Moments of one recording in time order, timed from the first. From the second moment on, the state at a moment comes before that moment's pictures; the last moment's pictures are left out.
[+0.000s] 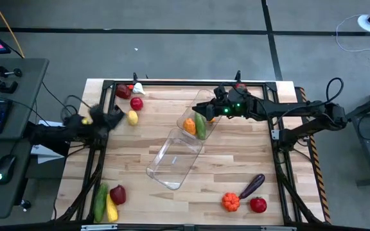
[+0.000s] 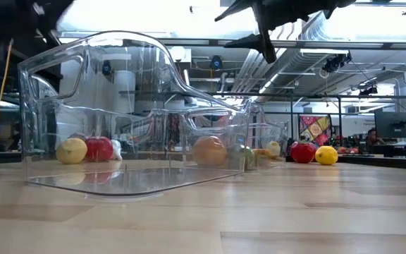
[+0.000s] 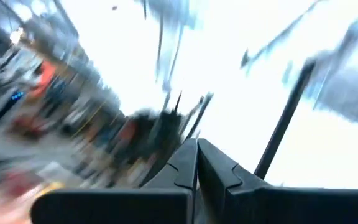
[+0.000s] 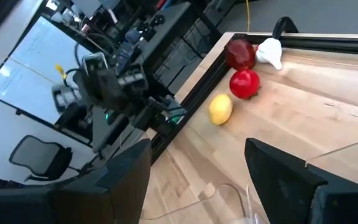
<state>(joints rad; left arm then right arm) -0.02 0.01 0.01 0.61 -0.23 -0.57 -0.17 1.32 0.97 0.10 0.03 0.81</state>
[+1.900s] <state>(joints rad) 0.98 1.84 1.42 -1.02 -0.15 -0.26 -0.35 1.32 0.97 -0.04 -0.02 0.68</state>
